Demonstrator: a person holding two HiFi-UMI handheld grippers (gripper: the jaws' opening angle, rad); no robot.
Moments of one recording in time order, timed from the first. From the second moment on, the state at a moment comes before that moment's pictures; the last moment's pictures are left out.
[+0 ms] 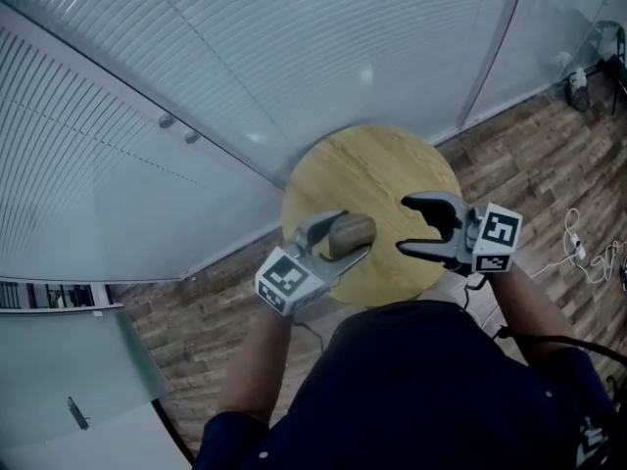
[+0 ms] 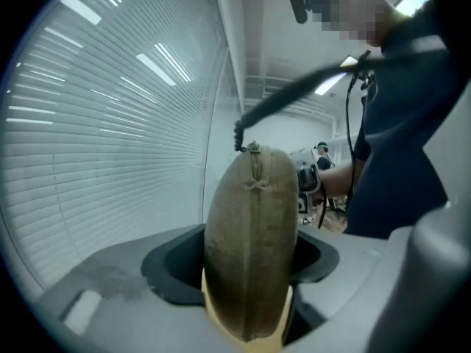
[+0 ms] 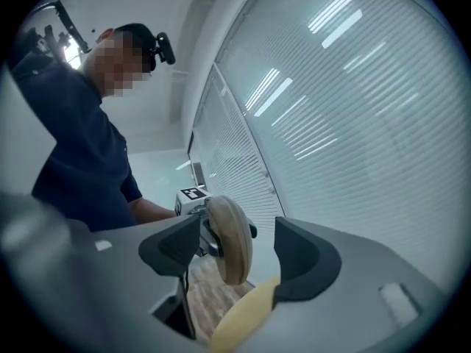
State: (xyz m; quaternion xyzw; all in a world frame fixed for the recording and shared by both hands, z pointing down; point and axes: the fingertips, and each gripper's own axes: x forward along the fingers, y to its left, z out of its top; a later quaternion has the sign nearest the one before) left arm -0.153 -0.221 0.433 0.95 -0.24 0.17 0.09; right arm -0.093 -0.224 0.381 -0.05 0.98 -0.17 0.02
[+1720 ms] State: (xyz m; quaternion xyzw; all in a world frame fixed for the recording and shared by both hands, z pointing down) left arm -0.117 -0.179 0.451 0.95 -0.16 0.25 0.06; right arm -0.116 -0.185 0.330 0.07 0.99 -0.10 0.07
